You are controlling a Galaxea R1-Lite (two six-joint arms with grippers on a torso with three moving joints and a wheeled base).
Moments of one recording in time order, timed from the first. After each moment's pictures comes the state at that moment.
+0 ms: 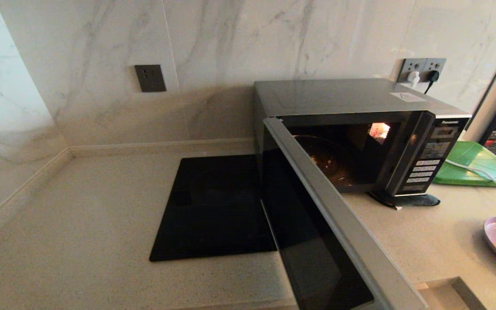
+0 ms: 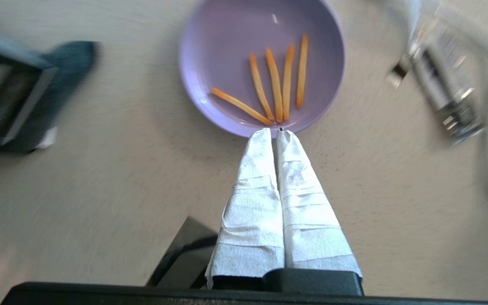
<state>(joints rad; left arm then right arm) 0.00 0.00 0.00 -0.01 0.03 -0.07 -0.56 1.65 -1.54 0.79 -0.25 0.37</state>
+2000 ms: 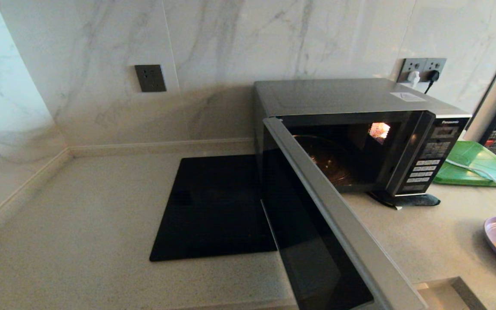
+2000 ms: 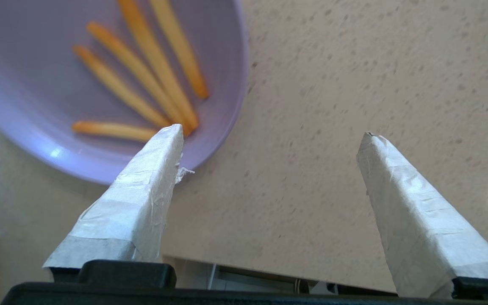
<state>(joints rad) 0.00 0.00 0.00 -0.01 0.03 -0.07 -0.99 2.08 -1.61 0.88 0.07 0.47</state>
